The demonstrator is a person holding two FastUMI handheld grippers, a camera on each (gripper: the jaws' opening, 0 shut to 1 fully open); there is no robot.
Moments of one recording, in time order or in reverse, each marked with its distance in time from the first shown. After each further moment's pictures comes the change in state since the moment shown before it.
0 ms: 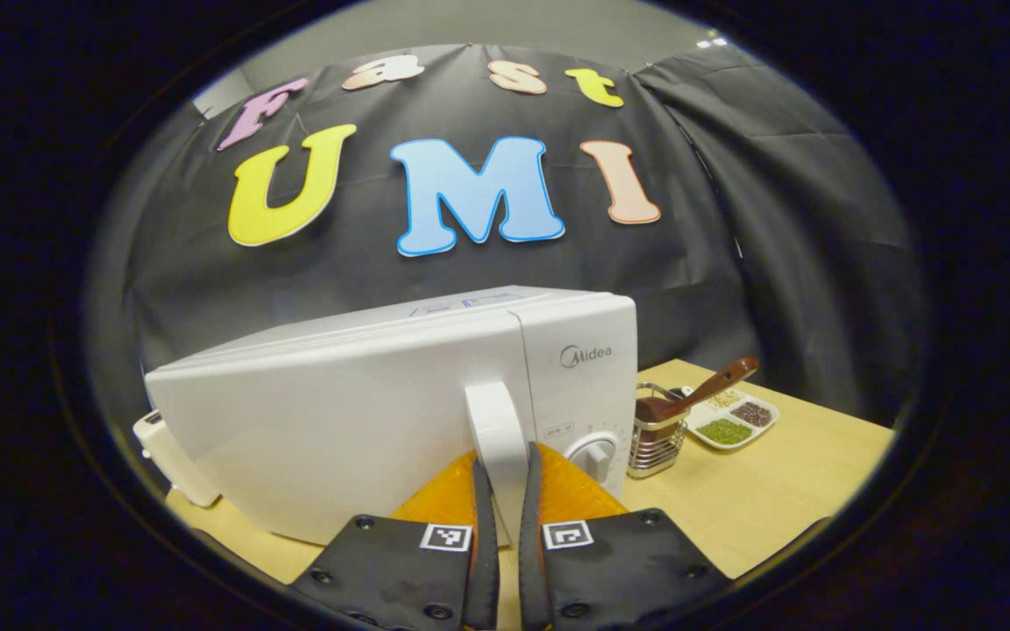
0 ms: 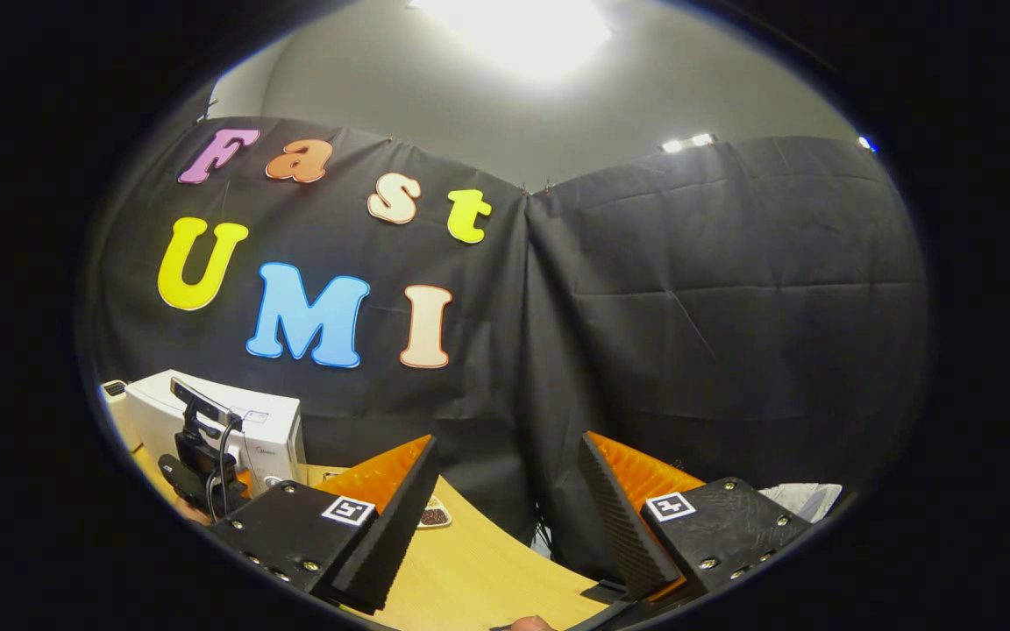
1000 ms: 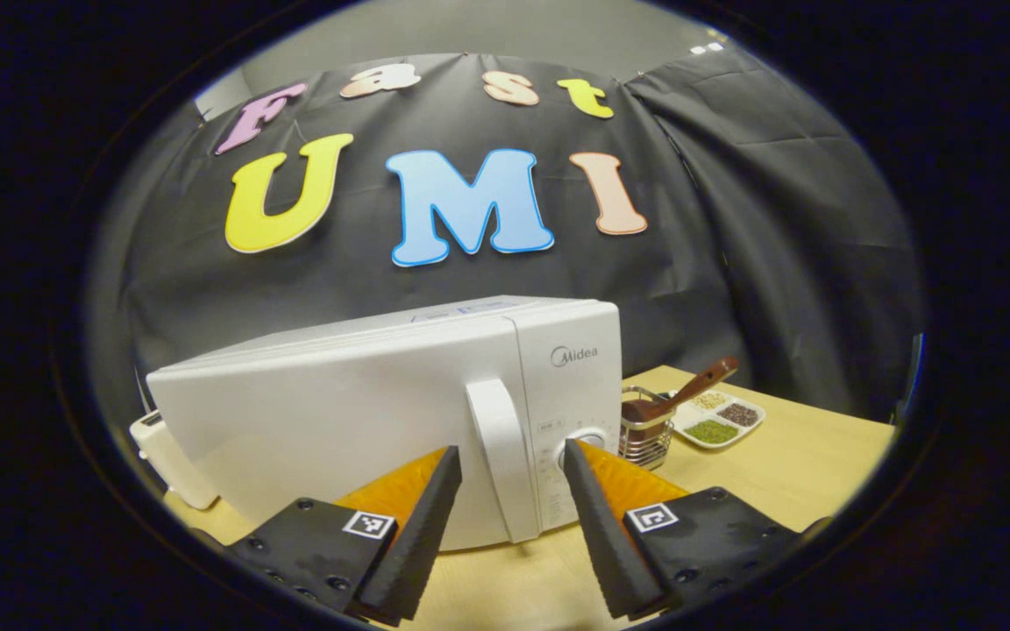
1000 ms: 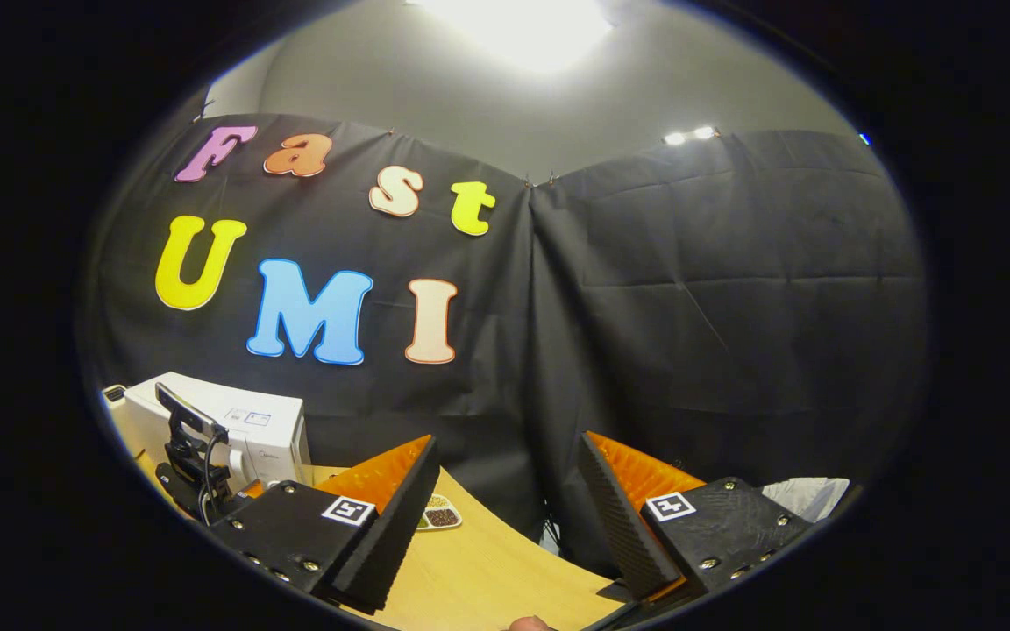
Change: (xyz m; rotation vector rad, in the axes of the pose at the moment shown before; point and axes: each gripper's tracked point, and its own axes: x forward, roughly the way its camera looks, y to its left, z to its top) left arm -0.011 0.001 -0.004 0.009 -0.040 -0.009; right arm 0.017 0.019 -0.005 -0.011 0.021 0.002
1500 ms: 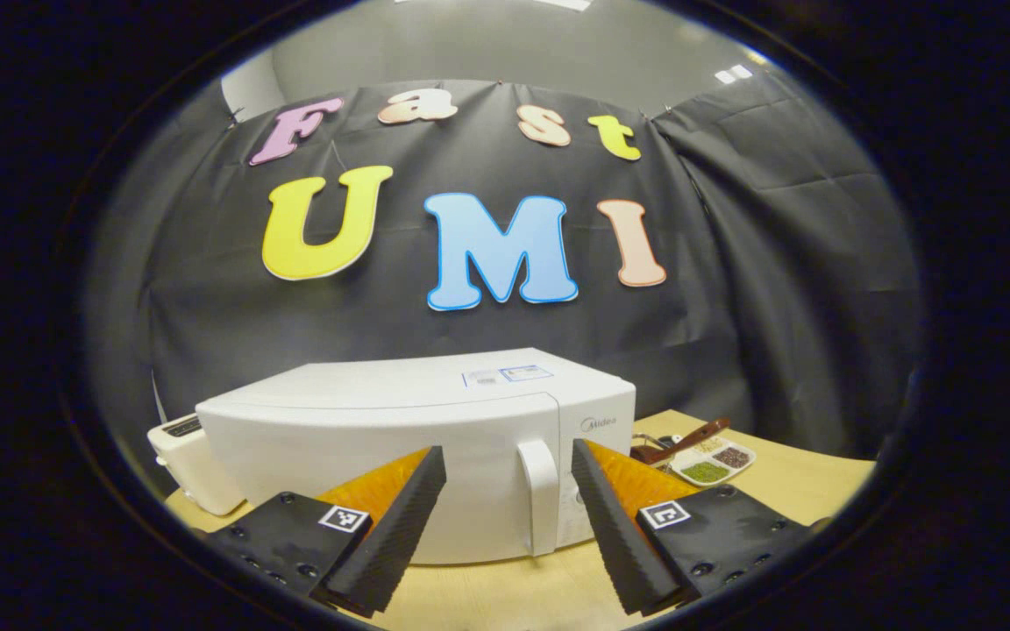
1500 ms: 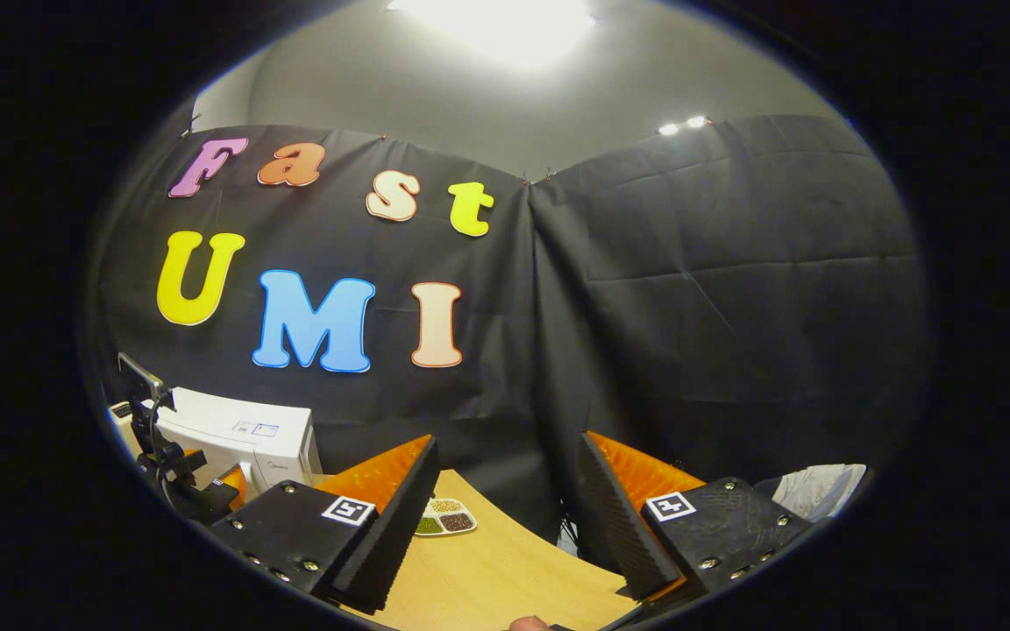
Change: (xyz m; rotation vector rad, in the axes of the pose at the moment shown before) left arm -0.039 0.026 0.053 -0.056 -0.102 0.016; right arm 0.012 0.000 -0.001 0.058 -0.009 0.005
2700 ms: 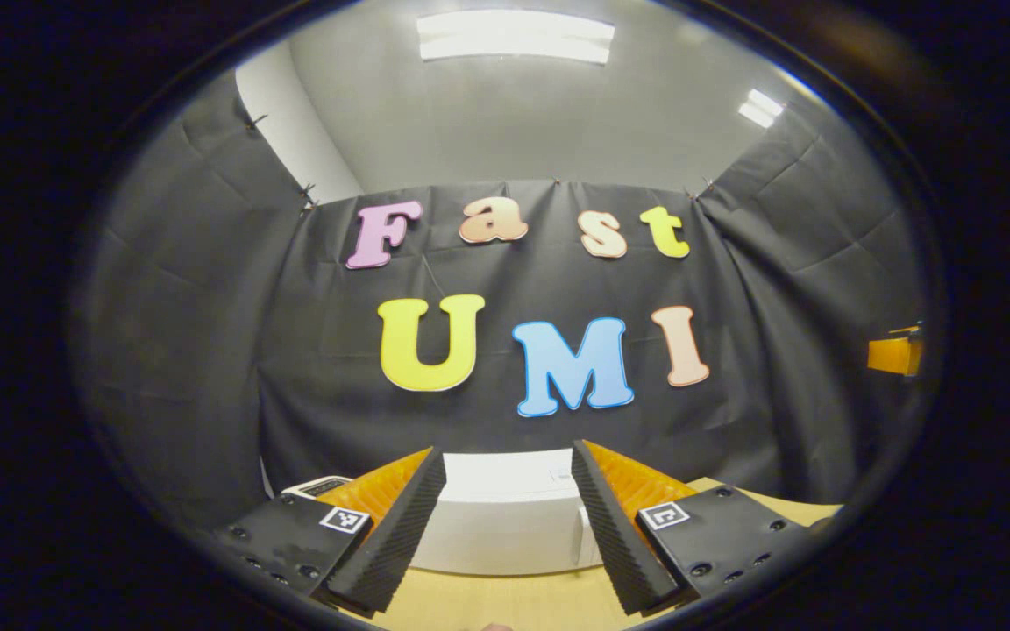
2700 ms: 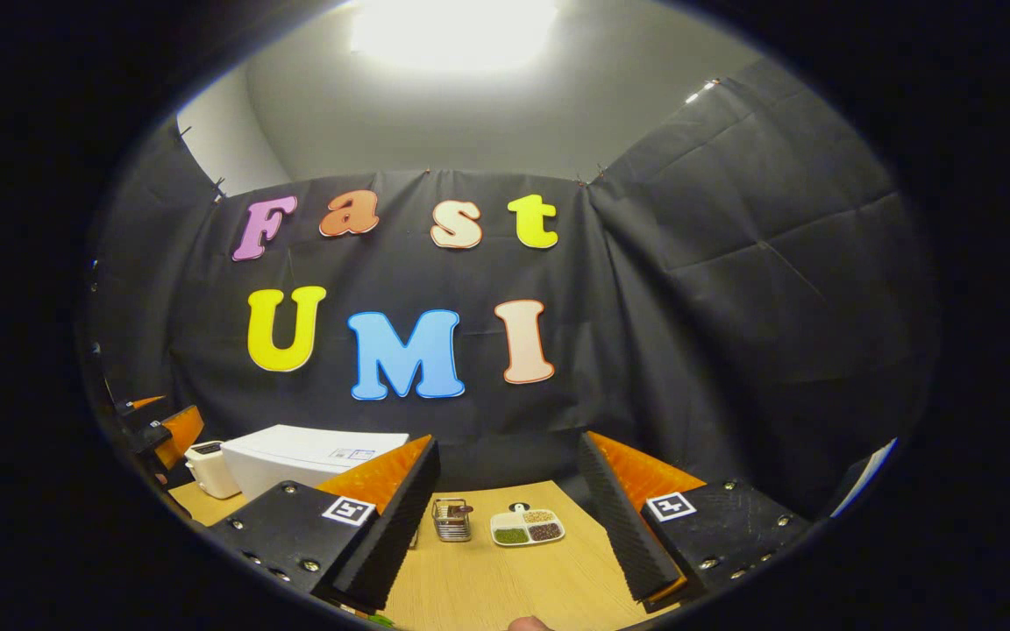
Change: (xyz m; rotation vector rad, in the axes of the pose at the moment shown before) left arm -0.208 0.057 0.168 -0.006 -0.269 0.233; right arm 0.006 0.017 0.005 0.168 -0.045 0.354
